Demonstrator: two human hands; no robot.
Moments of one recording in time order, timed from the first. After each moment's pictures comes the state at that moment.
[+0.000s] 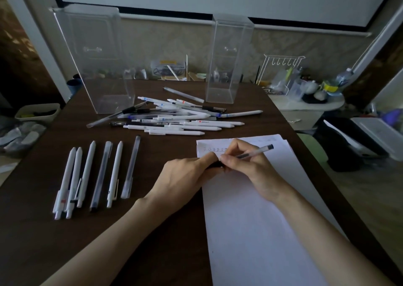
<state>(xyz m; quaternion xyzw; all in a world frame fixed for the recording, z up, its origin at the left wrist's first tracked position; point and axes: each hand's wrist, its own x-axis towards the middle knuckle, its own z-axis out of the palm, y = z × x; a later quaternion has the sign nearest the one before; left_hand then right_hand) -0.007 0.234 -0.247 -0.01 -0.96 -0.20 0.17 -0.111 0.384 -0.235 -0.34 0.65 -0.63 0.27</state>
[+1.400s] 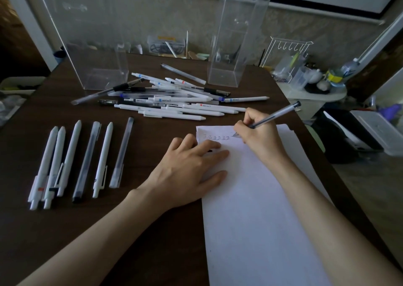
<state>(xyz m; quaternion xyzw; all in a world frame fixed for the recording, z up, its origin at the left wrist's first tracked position) -0.012 0.231 -0.259 -0.04 -0.99 -0.09 0.09 -0.167 0.359 -0.252 -0.29 0.81 -0.50 0.02</state>
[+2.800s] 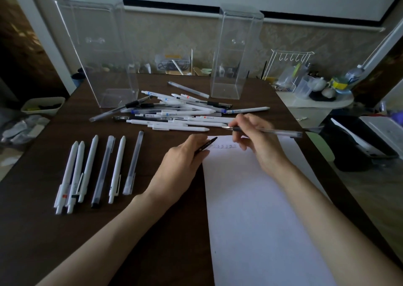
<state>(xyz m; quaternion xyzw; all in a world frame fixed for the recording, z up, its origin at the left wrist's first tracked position) -0.011 0.227 -0.248 0.08 -0.90 -0.36 0.22 -0.149 0.358 -0.233 -0.30 0.66 -0.67 0.17</state>
